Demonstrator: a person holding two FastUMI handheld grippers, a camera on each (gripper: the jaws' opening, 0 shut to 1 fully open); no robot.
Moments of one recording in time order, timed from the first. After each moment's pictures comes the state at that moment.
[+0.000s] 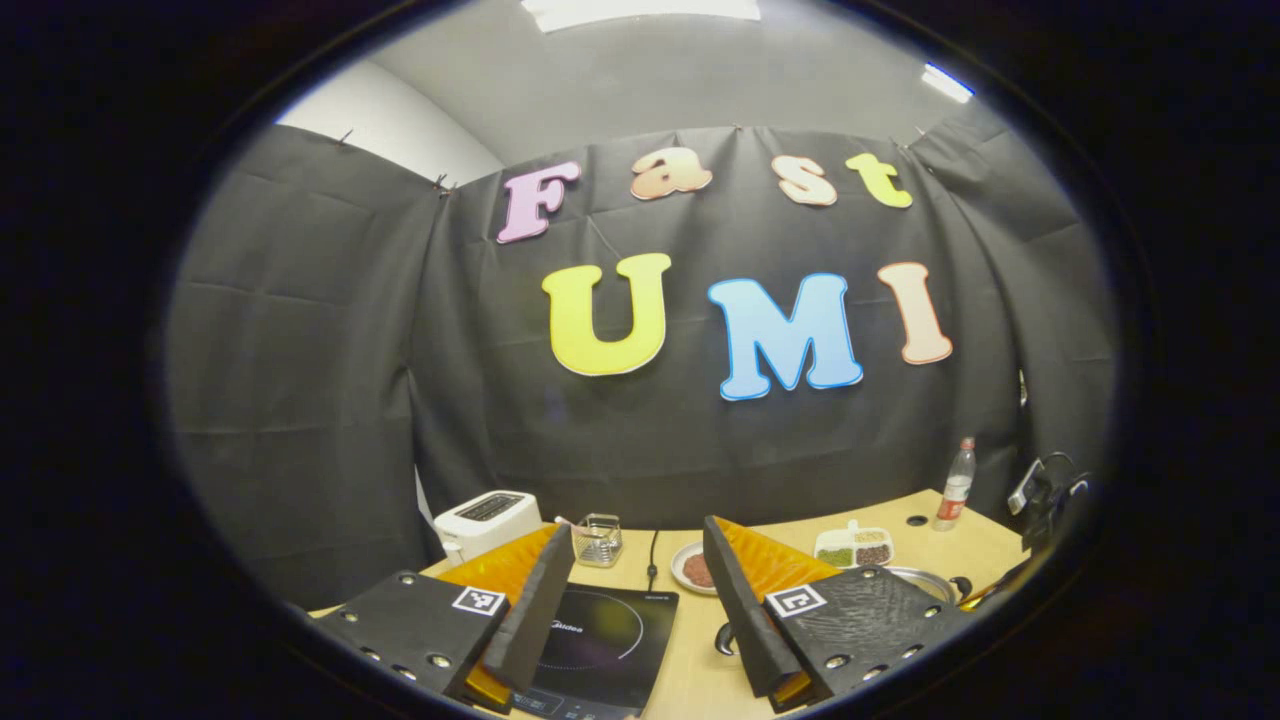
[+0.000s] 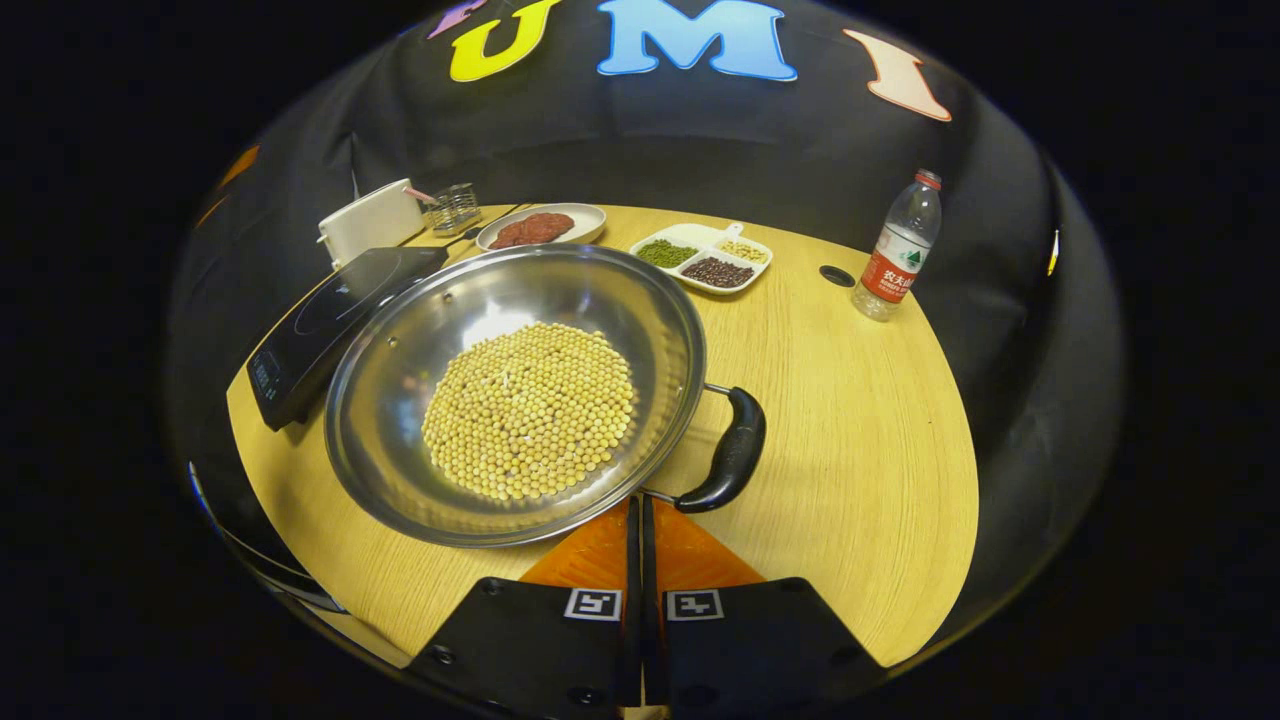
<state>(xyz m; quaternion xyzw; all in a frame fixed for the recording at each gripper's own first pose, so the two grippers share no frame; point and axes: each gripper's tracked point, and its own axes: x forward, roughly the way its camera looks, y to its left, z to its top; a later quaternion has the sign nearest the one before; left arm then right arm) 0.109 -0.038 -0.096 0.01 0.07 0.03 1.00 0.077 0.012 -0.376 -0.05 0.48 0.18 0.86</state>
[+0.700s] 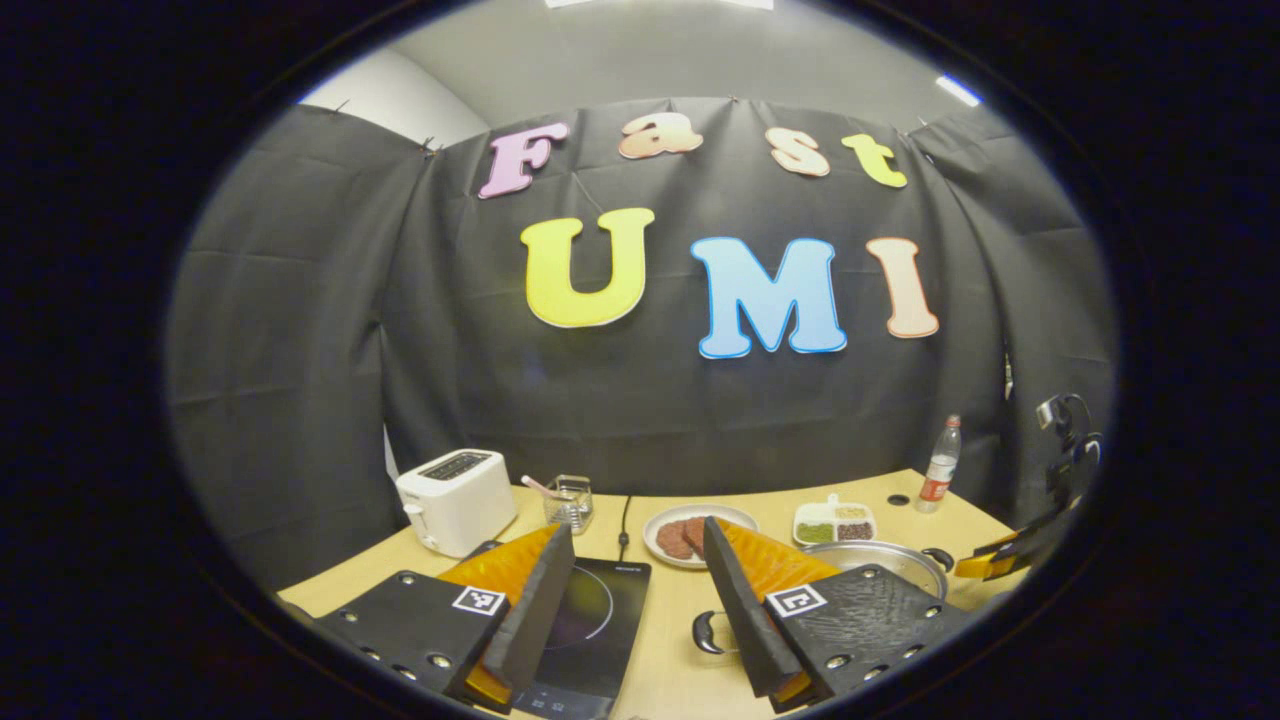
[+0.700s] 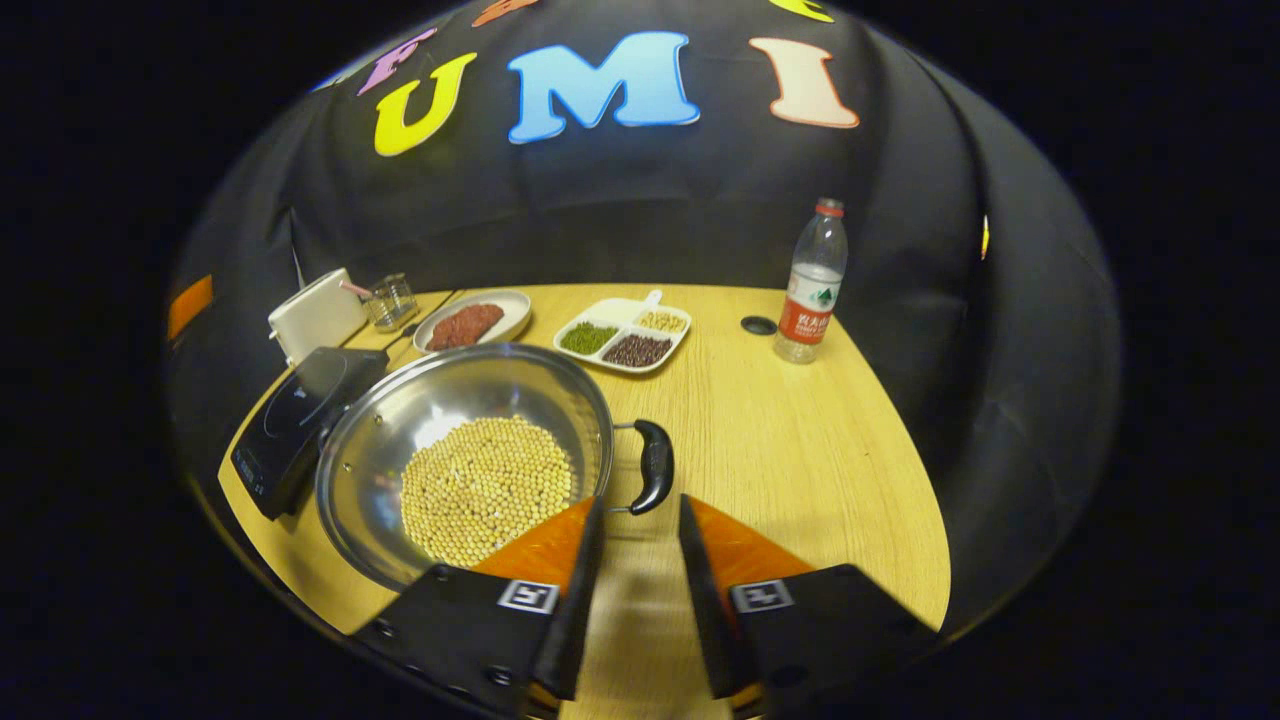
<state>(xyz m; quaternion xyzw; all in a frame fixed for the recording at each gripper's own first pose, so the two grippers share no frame) 0.124 -0.058 -0.156 -0.02 0.12 -0.01 0.99 0.128 -0.020 -0.320 0.02 0.37 0.09 0.92</state>
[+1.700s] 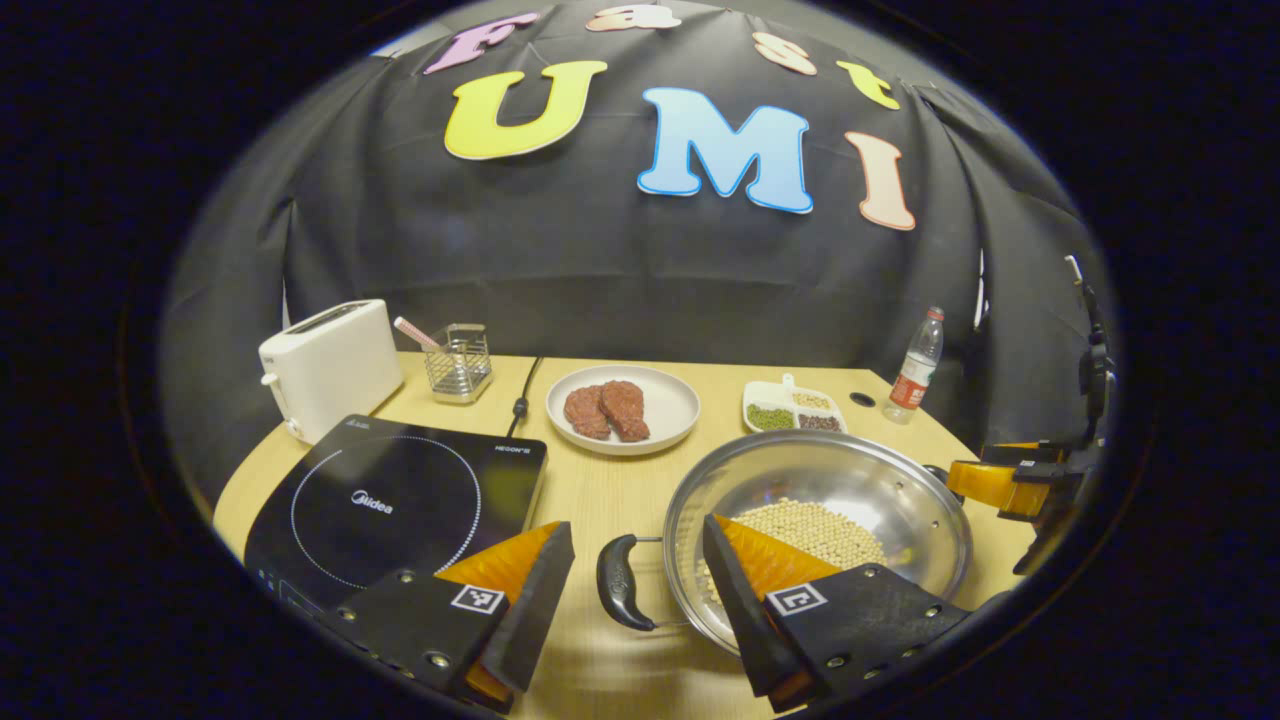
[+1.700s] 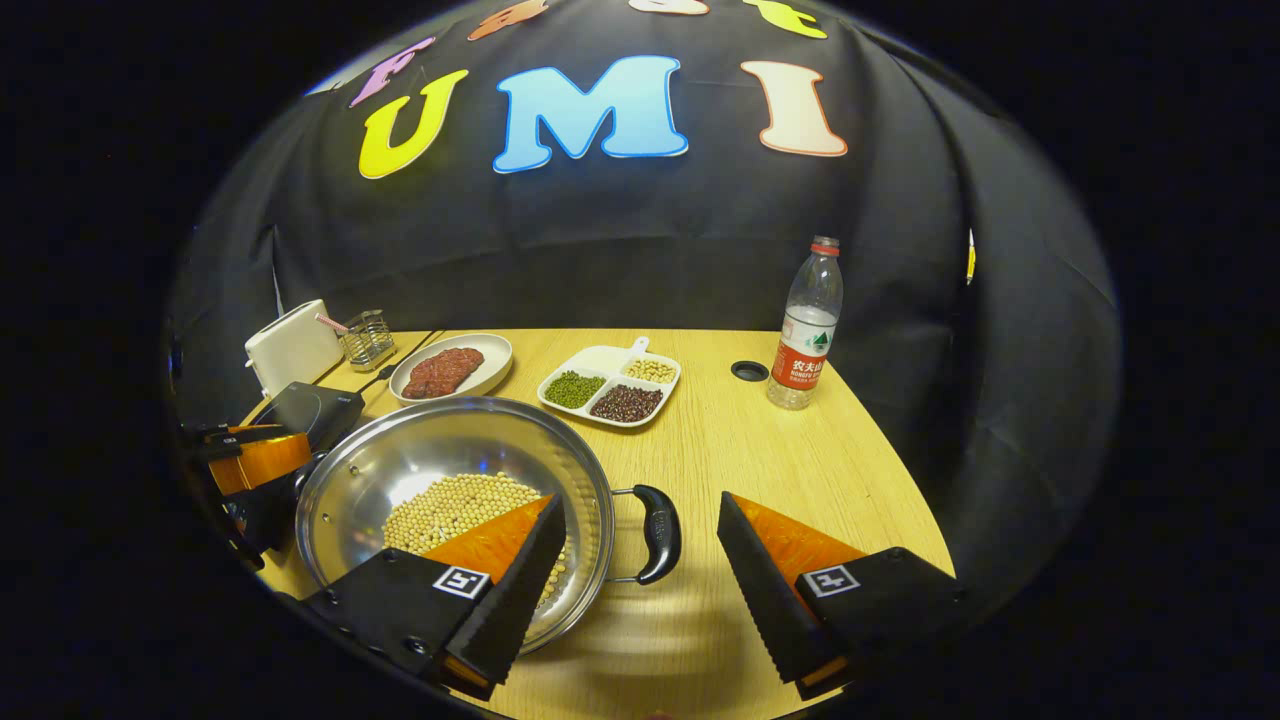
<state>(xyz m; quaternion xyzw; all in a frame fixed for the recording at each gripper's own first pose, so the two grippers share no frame) 0.163 -0.138 -0.343 -0.05 0.31 -0.10 0.94 0.166 -0.004 -0.348 0.01 0.35 0.07 0.93</state>
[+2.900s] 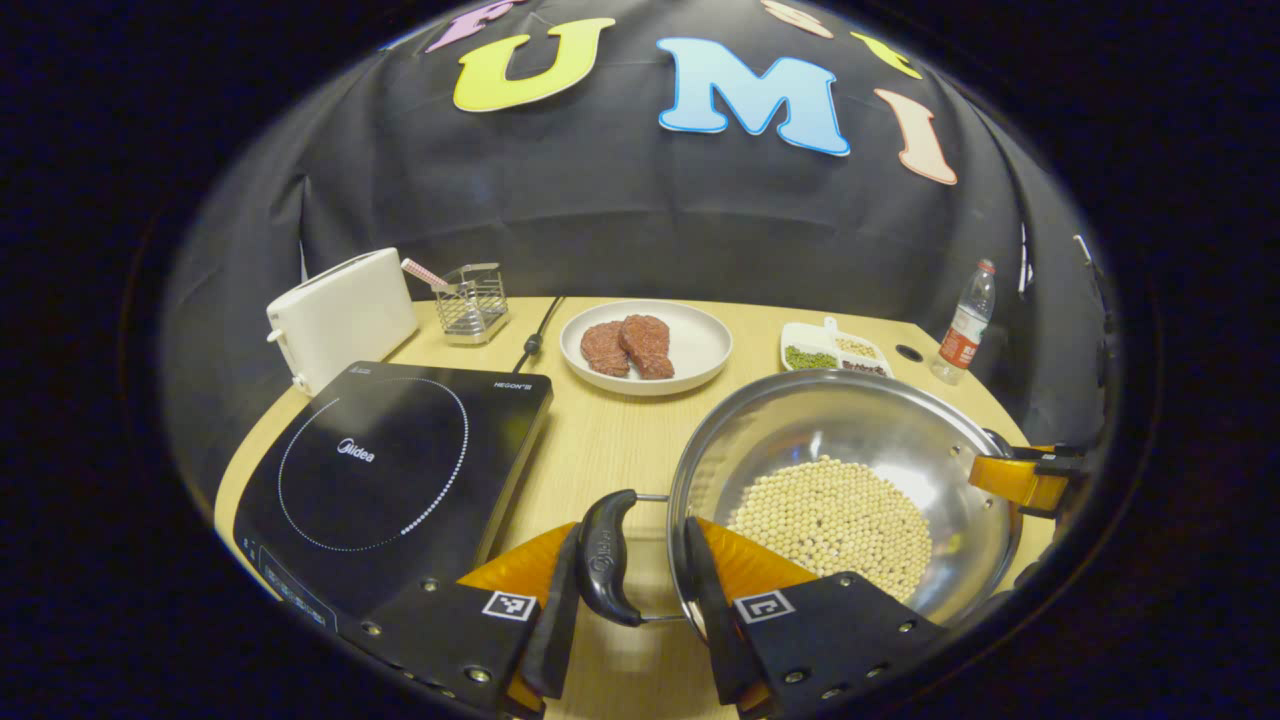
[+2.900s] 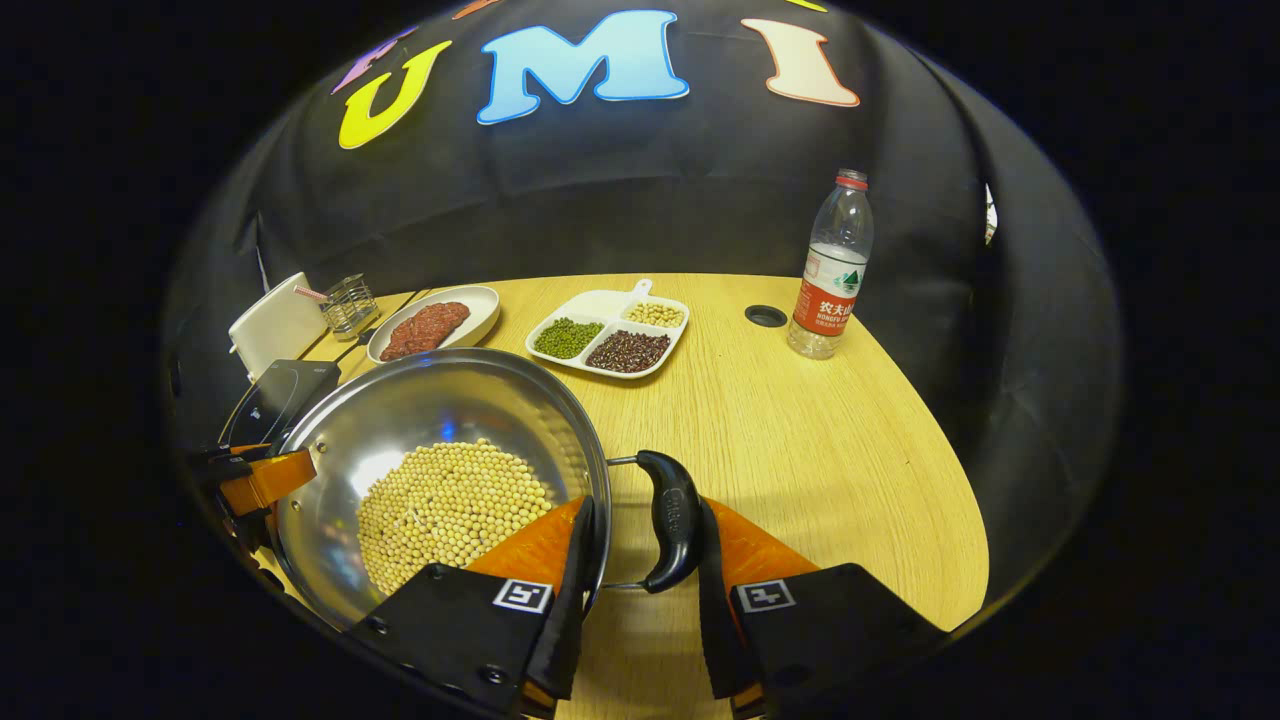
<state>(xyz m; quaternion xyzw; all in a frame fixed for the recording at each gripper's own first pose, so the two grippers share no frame) 0.160 -0.141 -0.388 -0.03 0.37 -0.05 0.93 0.168 0.007 -0.386 0.02 0.42 0.07 0.91</state>
